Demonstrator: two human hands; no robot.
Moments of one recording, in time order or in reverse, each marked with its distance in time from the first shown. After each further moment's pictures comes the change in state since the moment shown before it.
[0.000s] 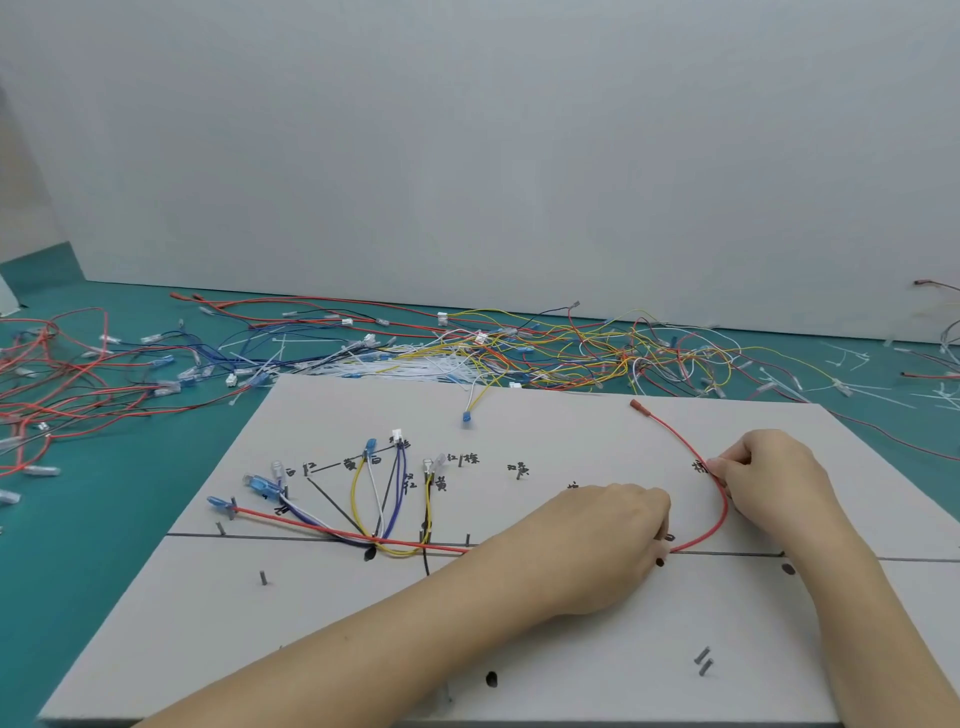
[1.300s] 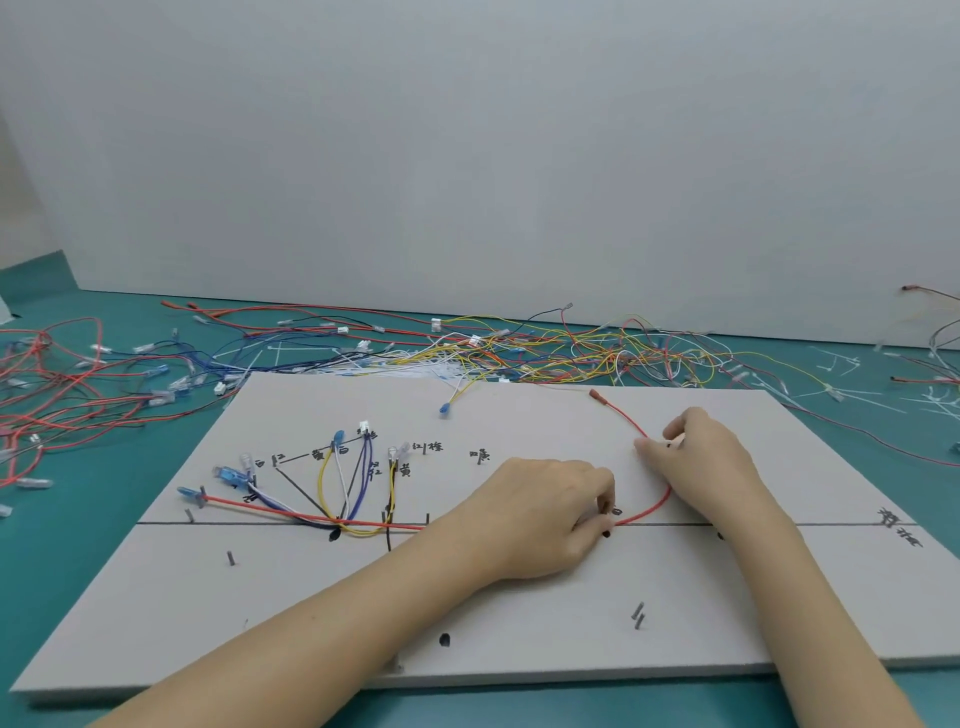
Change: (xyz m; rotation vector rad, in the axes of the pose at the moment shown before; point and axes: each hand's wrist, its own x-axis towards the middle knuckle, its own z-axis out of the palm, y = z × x) left_hand -0.008 -0.041 -0.013 0.121 0.163 0.068; right_hand 0.010 -0.034 0.024 0.072 -0.030 -0.073
